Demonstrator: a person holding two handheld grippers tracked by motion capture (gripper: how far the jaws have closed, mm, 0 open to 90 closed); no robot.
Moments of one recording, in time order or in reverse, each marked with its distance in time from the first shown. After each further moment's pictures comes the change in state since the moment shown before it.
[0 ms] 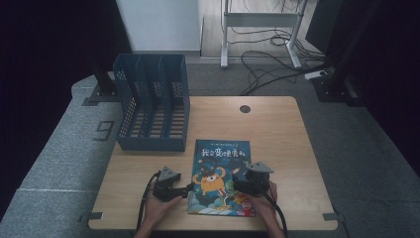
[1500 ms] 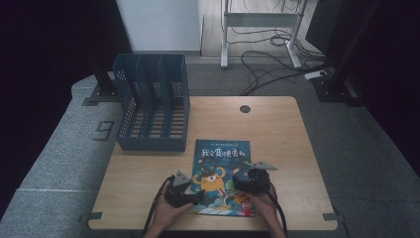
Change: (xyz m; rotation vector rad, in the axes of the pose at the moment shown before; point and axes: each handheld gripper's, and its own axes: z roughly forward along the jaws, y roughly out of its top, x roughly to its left) left arm -0.035 0.001 0.014 0.072 -0.016 0.075; right arm -0.010 -0.001 0.003 0.066 0.074 0.126
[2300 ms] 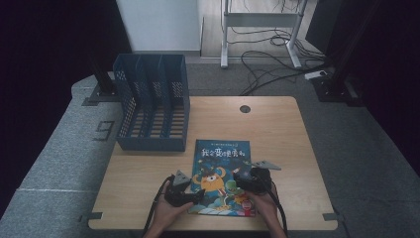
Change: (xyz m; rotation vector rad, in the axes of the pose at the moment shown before) left arm 0.001 0.001 0.001 -0.004 0.001 -0.016; right arm -0.002 0.004 -0.008 -0.040 0.021 0.044
